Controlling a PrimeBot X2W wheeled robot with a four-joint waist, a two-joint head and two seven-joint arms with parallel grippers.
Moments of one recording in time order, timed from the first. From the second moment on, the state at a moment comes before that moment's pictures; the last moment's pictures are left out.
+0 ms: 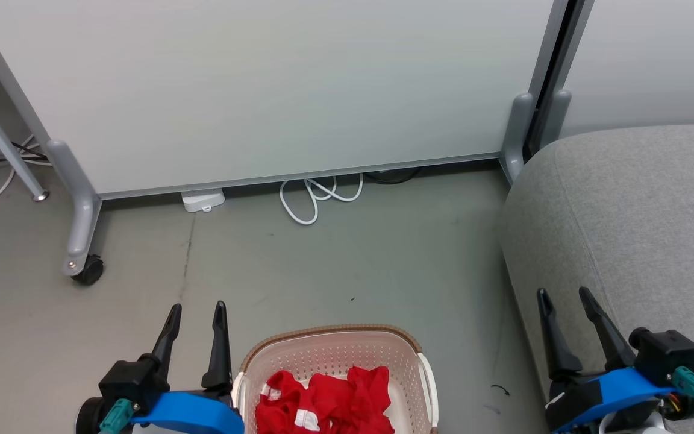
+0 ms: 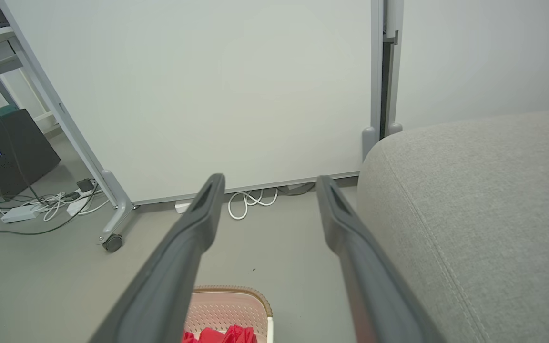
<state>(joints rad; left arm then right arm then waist) -0.02 0.08 -0.15 0.25 -0.29 -0.05 -0.21 -0.05 -0.04 -0.01 0.21 0.23 0.13 -0.14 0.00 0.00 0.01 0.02</state>
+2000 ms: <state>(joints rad) -0.10 0.05 -0.10 0.43 -0.17 -0.09 -0.26 -0.10 -0.05 0.02 0.16 0.05 0.13 -0.19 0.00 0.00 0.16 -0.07</state>
